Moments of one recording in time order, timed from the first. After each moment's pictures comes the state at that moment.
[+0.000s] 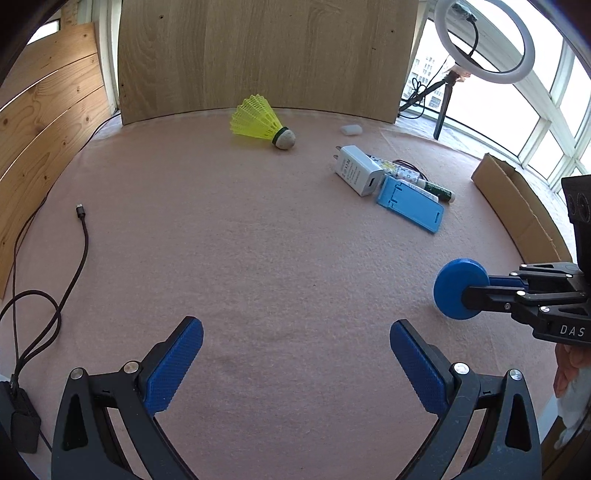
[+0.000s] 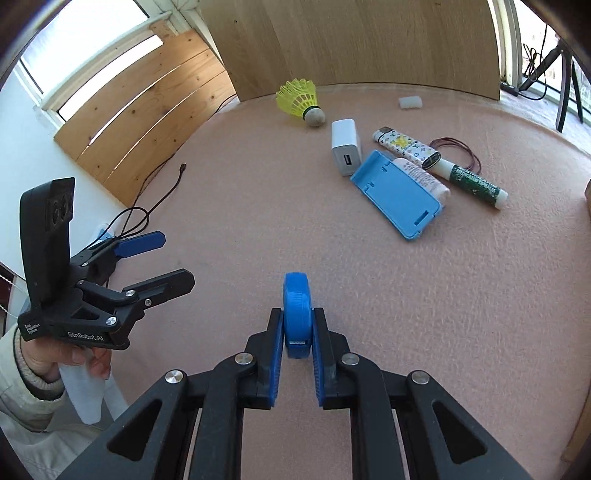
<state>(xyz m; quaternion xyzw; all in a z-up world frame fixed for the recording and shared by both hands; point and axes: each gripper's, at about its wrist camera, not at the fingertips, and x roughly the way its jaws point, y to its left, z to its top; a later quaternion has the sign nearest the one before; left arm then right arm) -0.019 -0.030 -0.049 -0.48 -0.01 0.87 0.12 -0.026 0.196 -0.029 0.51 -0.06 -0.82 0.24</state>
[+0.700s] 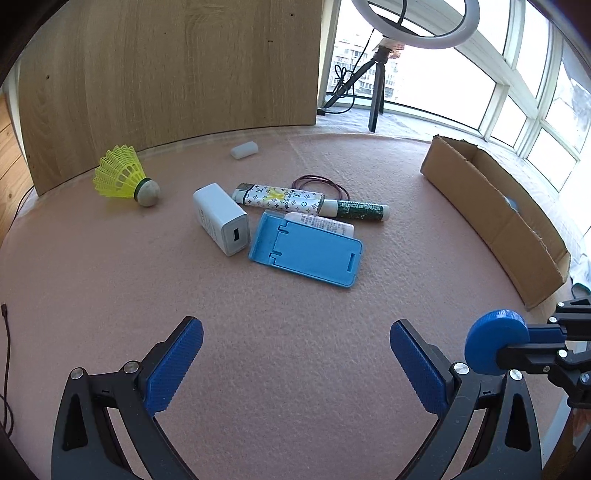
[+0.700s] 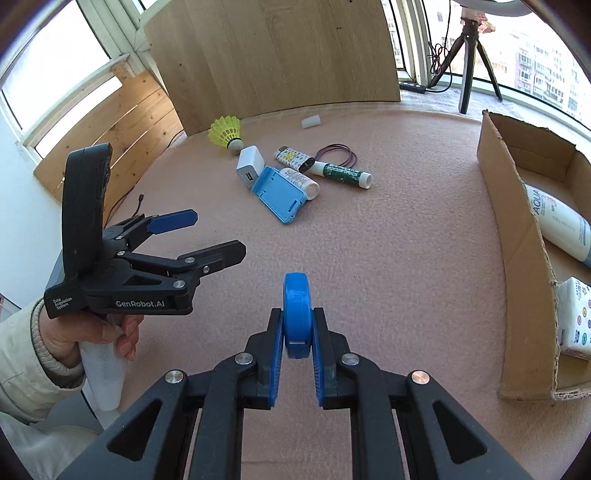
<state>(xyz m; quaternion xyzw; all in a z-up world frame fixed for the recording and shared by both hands) -0.072 0.091 -0.059 -0.44 0.04 0.87 0.20 0.021 0.277 -0.017 0.50 -0.09 -0.85 0.15</state>
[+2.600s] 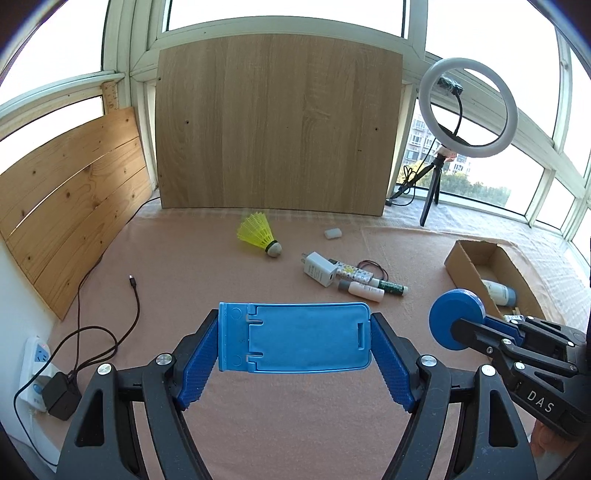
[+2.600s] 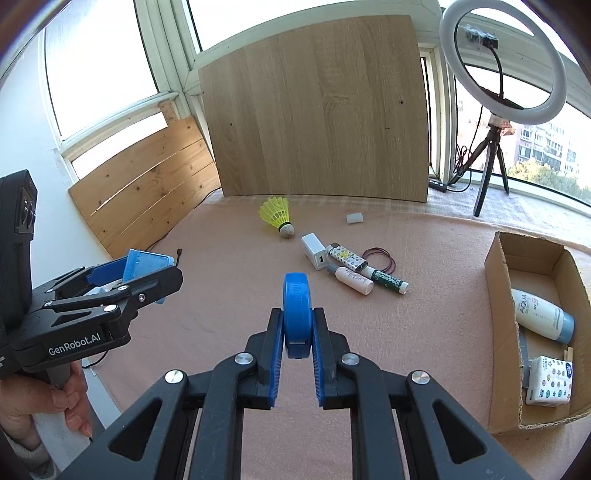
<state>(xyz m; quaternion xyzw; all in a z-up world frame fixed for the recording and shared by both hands) 0.041 0.024 0.094 -0.36 -0.02 0.93 0.04 0.034 0.218 0.077 0.37 -0.05 -0.91 0.16</state>
